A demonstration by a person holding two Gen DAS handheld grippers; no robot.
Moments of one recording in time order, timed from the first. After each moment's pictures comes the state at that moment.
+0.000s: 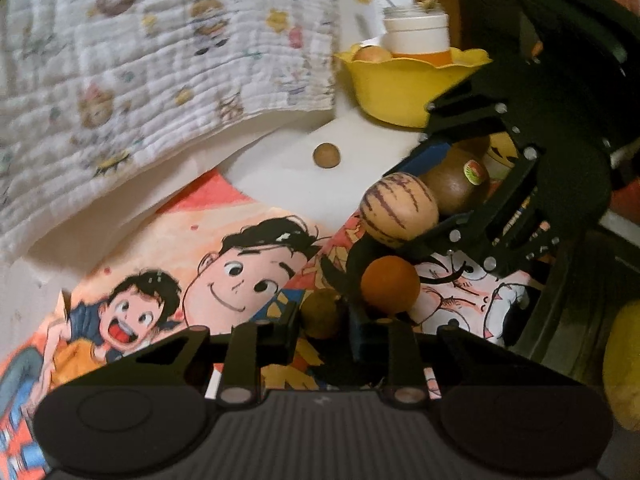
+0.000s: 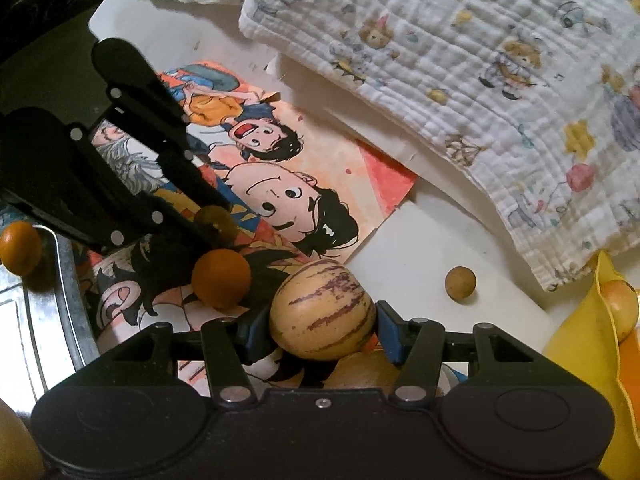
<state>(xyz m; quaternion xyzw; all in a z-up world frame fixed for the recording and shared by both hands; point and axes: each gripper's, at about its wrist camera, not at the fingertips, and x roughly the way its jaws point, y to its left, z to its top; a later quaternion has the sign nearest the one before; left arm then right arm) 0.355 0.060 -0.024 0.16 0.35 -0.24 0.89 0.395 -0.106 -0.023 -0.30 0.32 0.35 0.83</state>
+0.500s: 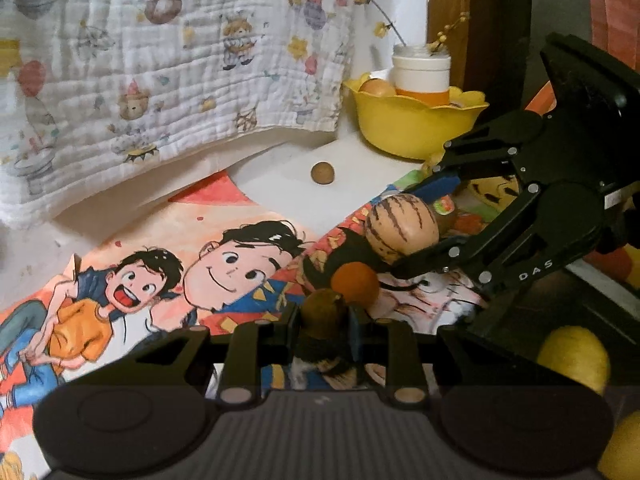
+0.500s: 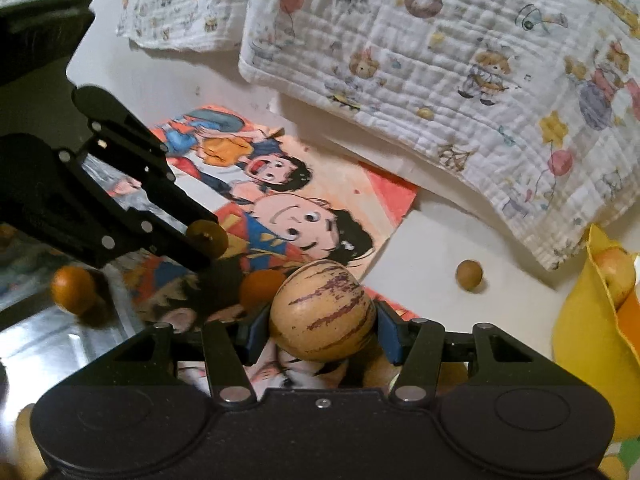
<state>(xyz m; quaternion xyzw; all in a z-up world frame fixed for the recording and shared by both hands) 0.317 0.073 0.001 0.09 0.34 -0.24 0.91 0.366 -0.117 0.001 -0.22 0.32 0.36 0.85</state>
